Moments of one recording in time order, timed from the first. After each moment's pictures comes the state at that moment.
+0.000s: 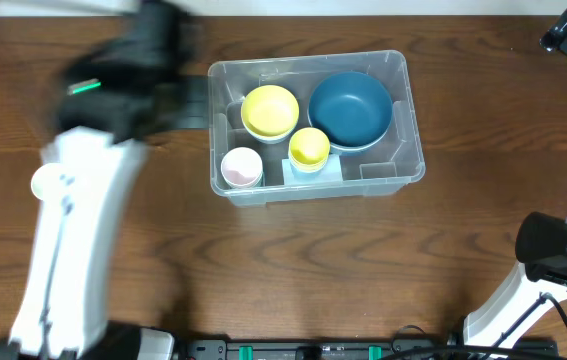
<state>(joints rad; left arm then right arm) -0.18 1.57 1.98 -1.46 -0.13 -0.25 -0.28 2.02 2.56 -1.57 0.10 0.44</state>
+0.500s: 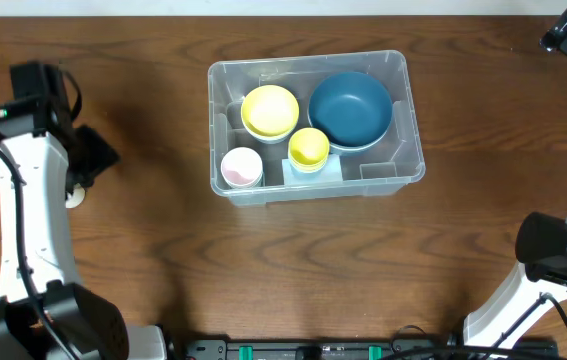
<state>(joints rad) 0.32 1.59 1.42 -1.22 -0.14 -0.48 -0.28 2.02 2.56 -1.57 0.10 0.44</state>
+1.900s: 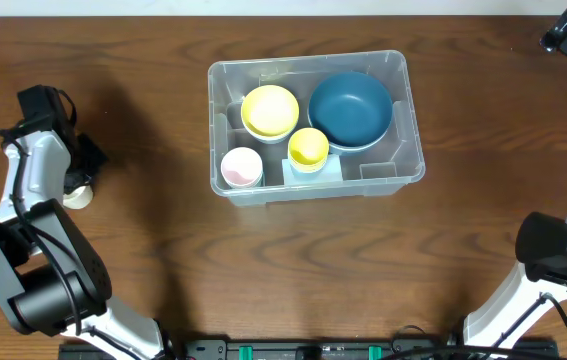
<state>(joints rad) 0.41 1.84 1.29 -0.77 -0.14 -0.35 -0.28 2.02 2.56 -1.57 0.10 0.44</state>
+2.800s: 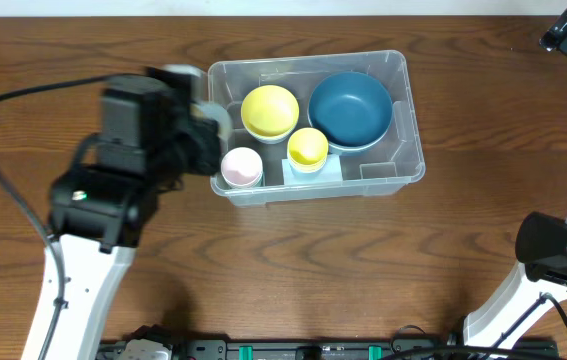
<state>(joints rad) -0.29 1.23 1.38 -0.95 0.19 -0.19 -0.28 2.02 2.56 -1.57 0.10 0.44</state>
